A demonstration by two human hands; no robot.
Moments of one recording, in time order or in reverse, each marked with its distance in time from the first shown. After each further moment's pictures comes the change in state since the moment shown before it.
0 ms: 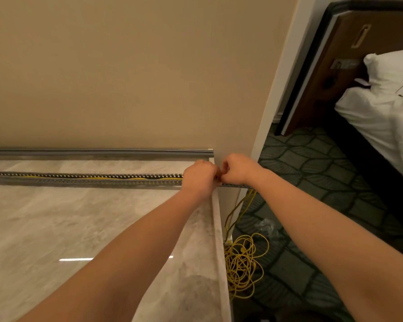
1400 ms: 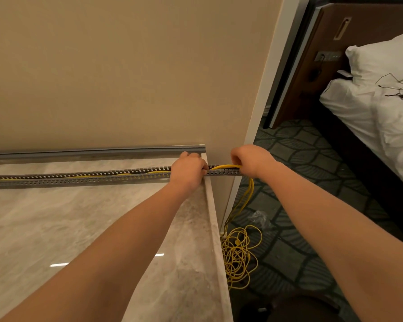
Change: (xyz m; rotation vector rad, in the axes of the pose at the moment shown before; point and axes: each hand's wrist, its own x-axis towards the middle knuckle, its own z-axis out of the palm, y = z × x) left_hand 0.008 -0.016 -0.002 0.024 -0.084 -0.024; right_hand -0.020 0.030 -0.020 -0.320 0.047 0.040
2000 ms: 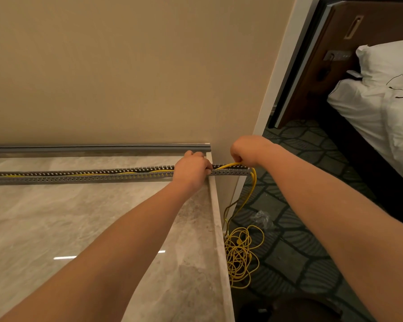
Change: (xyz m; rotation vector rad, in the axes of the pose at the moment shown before) left_hand -0.002 -0.003 0.000 -0.020 0.001 0.006; right_hand 0.024 -0.009 -0.023 -0.294 -0.126 -0.176
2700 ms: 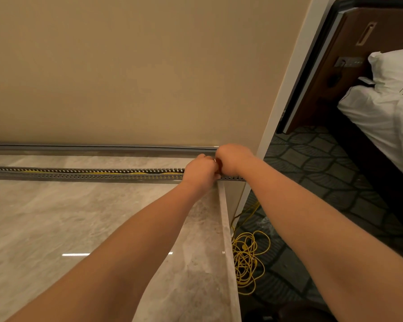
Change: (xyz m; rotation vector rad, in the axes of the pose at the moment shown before) left_hand -0.002 -0.002 -0.002 0.015 0.000 0.062; right_hand 0.013 -0.059 -0.011 0.293 0.085 0.049
